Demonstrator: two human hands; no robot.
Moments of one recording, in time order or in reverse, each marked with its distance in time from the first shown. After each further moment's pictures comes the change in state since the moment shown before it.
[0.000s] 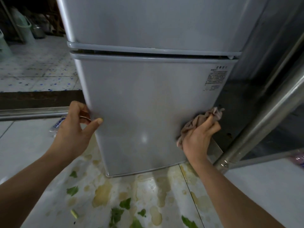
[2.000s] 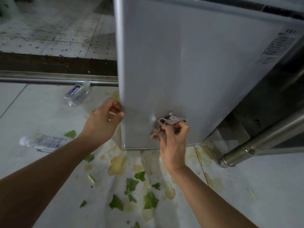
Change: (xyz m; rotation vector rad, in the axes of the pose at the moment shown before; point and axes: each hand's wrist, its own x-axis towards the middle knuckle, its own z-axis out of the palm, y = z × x) left_hand -0.030 -0.065 0.019 -0.030 -0.250 -0.159; right_hand -0.122 -0.008 0.068 0.090 -0.253 -0.431
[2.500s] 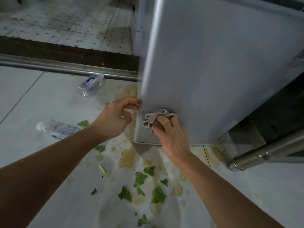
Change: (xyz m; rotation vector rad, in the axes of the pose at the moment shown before) left_hand -0.007 -0.010 -0.020 -0.144 -0.202 0.002; right_hand 0.018 -0.009 0.018 -0.353 -0.194 -0.665
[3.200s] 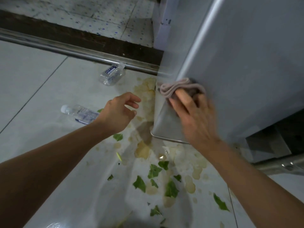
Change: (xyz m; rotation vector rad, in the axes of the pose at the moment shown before) left_hand -0.031 -0.030 -0.030 0.093 0.172 -0.125; right_hand 0.049 -0.006 -0.026 -0.242 0.083 -0.151
